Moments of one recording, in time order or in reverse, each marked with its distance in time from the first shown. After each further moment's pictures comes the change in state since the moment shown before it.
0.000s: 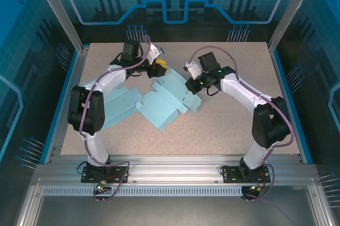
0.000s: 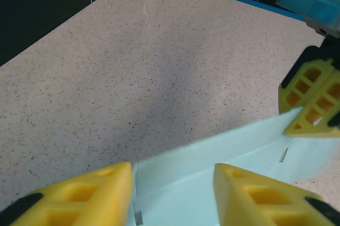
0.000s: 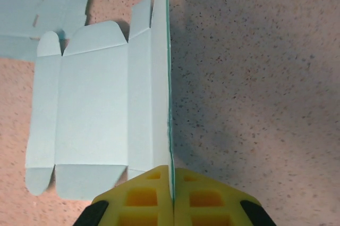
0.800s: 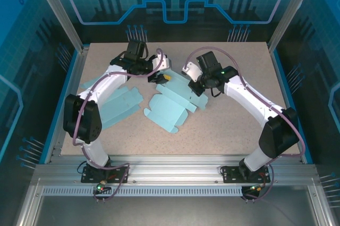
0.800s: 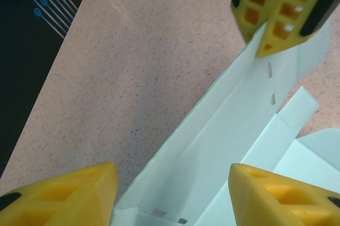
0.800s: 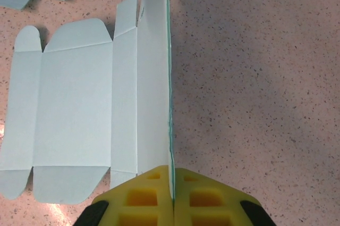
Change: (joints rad) left arm -0.093 -0.098 0.044 -0.266 -0.114 0.513; right arm 0.054 -0.121 0.027 -0.131 0.161 -0.196
